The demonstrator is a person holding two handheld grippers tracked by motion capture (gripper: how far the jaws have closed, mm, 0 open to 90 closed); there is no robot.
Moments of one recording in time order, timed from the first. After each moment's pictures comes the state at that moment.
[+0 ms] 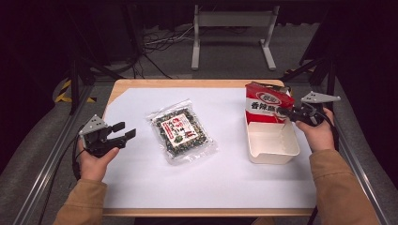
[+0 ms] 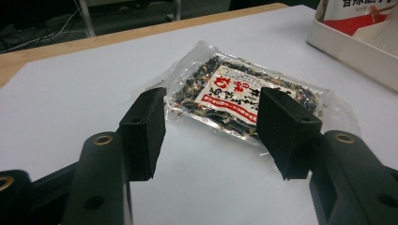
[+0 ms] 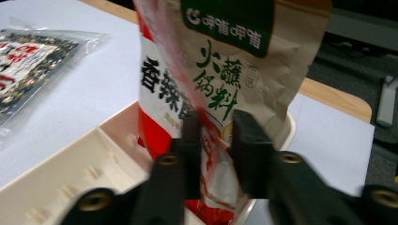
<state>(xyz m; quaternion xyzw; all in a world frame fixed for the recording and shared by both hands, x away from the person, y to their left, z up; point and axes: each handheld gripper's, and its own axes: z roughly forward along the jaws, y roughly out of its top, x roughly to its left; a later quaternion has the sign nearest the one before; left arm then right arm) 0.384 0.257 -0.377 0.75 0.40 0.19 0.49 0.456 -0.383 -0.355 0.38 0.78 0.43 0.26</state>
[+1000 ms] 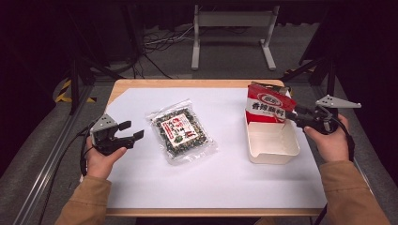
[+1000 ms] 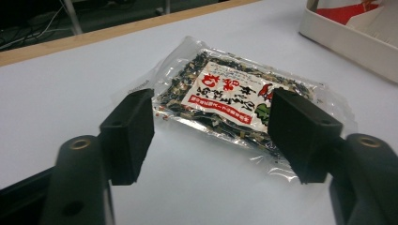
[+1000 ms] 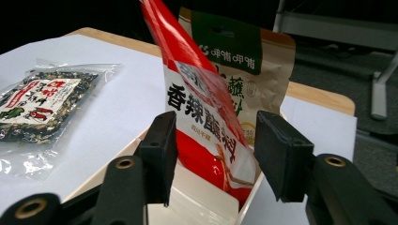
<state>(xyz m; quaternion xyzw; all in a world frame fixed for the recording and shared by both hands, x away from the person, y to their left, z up) 0.395 0.238 -0.380 0.77 0.38 0.18 0.48 0.407 -0.384 -0.327 0.43 0.73 0.46 0.26</state>
